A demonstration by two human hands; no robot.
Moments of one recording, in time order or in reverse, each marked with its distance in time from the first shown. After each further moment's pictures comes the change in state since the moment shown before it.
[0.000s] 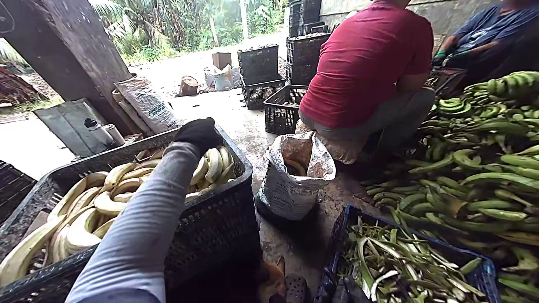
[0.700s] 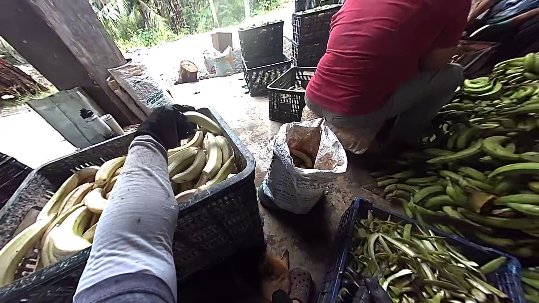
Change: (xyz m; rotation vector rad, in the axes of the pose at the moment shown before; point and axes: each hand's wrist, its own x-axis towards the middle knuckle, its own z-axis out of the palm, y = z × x) left_hand 0.031 -0.075 0.023 -0.874 0.059 -0.129; right_hand 0.014 -0.020 -0.027 -0.226 0.199 -0.054
